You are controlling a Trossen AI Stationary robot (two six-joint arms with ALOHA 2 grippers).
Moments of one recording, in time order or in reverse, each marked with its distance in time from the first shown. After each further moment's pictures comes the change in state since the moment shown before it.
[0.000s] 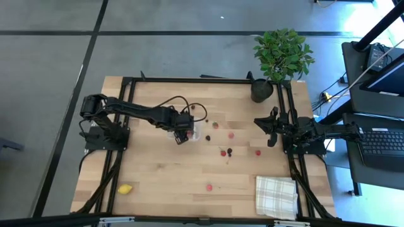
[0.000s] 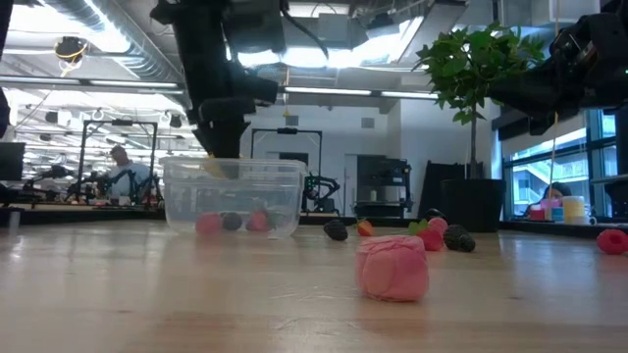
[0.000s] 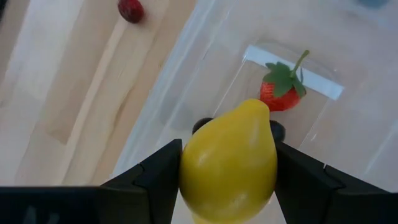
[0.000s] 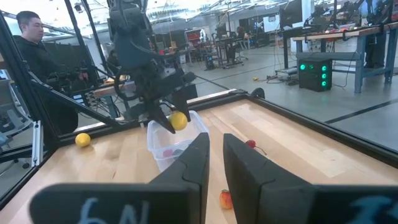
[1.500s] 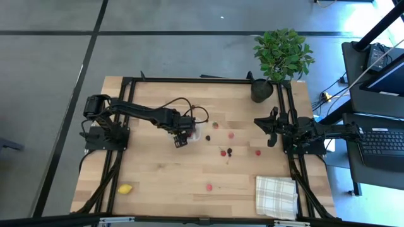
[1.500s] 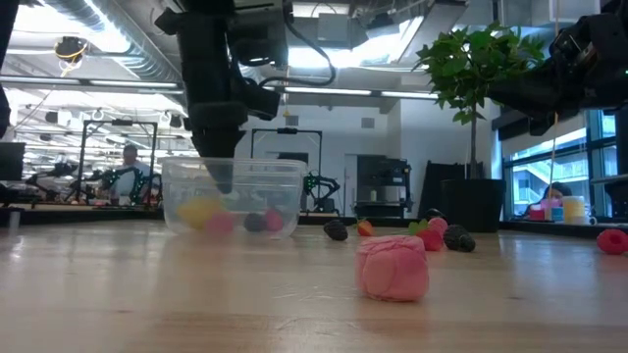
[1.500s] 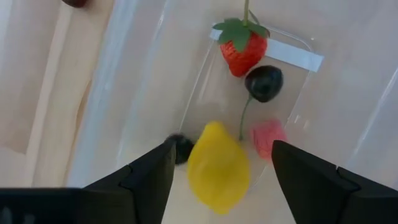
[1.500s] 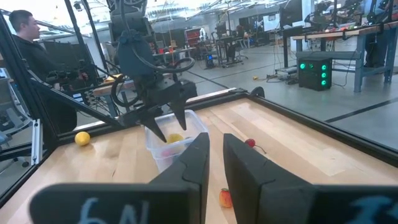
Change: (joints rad) left arm 0.002 0.041 0.000 0.009 0.103 0.079; right arm 0.000 0.000 0.000 -0.005 0.000 0.000
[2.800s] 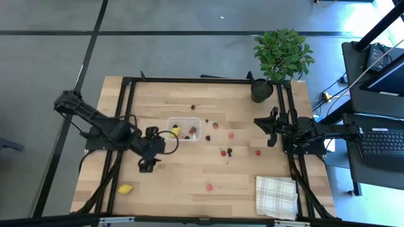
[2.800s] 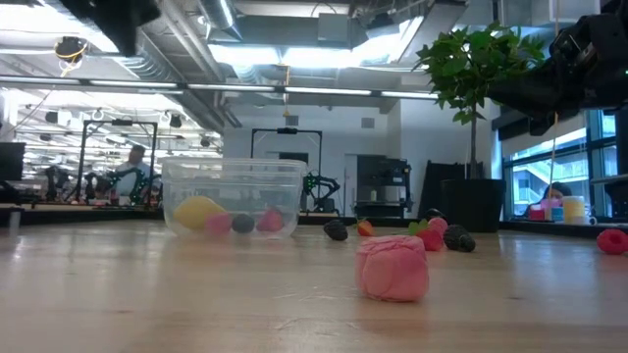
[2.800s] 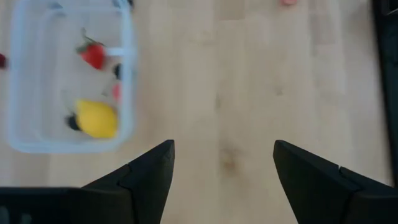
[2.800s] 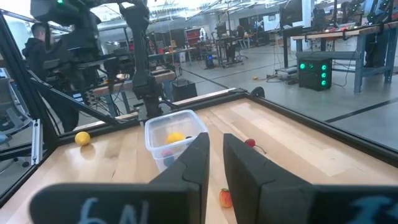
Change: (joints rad) left arm -0.512 -0.452 0.002 -0.201 0.032 -0.129; right arm 0.000 0.000 0.000 0.000 0.000 0.000
